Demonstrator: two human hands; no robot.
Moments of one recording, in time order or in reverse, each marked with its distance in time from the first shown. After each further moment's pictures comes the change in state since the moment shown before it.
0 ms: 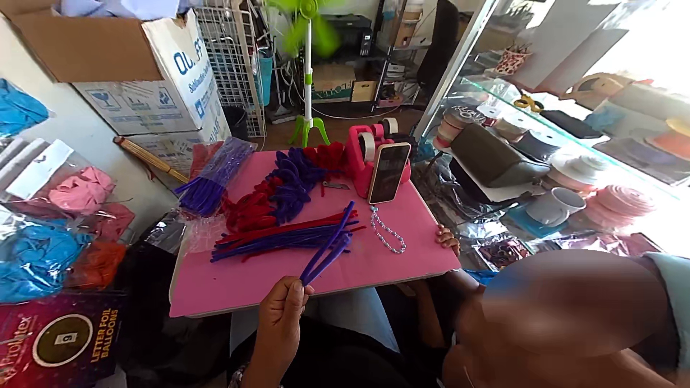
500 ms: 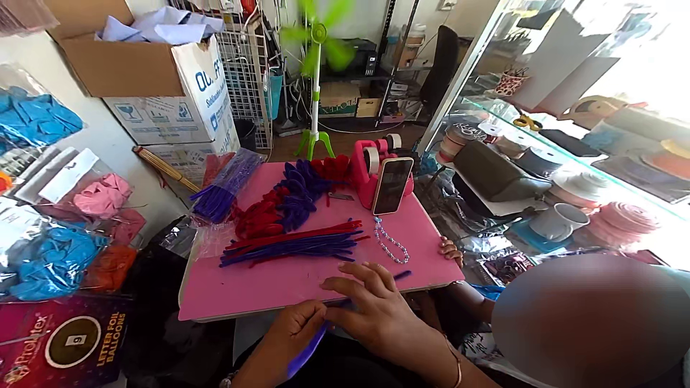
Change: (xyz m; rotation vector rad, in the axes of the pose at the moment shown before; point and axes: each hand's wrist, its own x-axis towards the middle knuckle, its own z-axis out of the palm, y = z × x) left_hand 0.002 0.009 -0.024 0.128 -0.482 -0.161; right_hand -0.048 0.119 0.038 -0.840 -0.398 -0.253
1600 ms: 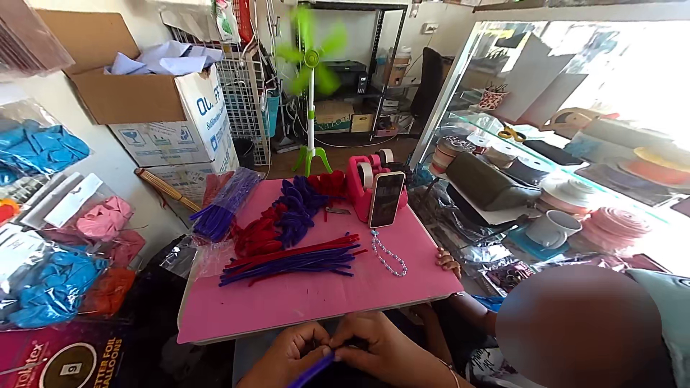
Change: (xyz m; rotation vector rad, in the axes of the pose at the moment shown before) left_hand -0.003 0.000 -0.014 -0.133 -0.218 -0.097; right_hand -0.028 0.005 0.019 0.927 -0.075 0.217
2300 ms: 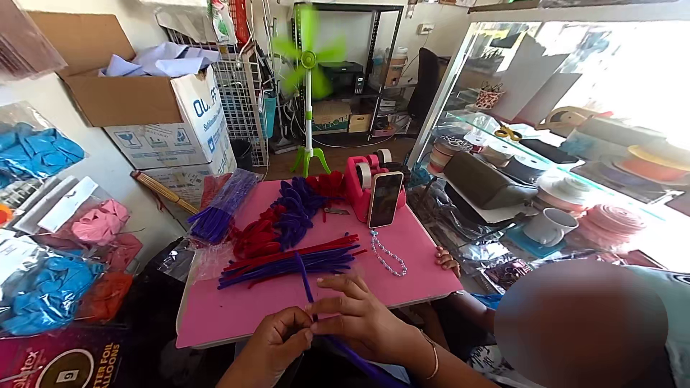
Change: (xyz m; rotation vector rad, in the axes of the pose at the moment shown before) left_hand 0.000 0.016 -0.016 0.002 0.177 0.057; right_hand 0.033 0.009 -0.005 -0.506 0.075 -0.311
